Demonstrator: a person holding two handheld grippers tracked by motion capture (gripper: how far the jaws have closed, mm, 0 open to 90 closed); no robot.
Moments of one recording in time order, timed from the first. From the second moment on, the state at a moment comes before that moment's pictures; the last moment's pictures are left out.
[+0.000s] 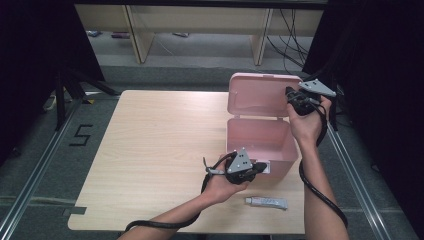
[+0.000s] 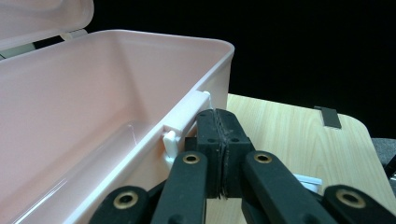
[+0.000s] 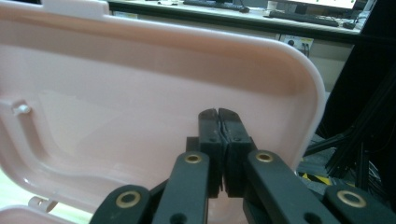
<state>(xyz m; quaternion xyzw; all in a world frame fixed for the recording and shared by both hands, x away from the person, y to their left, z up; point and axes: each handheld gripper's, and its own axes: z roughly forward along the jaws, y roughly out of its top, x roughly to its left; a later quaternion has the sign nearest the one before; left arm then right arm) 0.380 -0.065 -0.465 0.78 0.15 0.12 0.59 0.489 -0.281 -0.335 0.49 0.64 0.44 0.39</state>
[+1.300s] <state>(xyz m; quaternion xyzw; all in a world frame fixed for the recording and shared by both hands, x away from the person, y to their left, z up) 0.380 -0.066 -0.465 0.78 0.15 0.11 0.59 0.386 -0.303 -0.368 0.45 0.74 0.39 0.32</state>
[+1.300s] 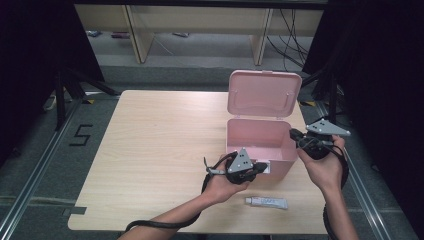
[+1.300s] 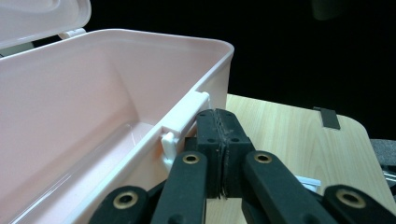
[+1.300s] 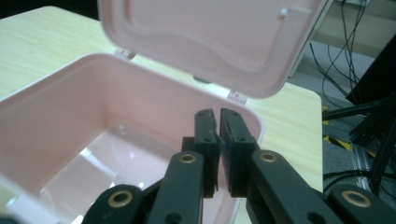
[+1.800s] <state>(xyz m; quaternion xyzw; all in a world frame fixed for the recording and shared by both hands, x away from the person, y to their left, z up) 0.380 -0.066 -0.464 0.79 0.15 0.11 0.59 0.350 -0.302 -0.384 0.43 0.77 0.39 0.26</state>
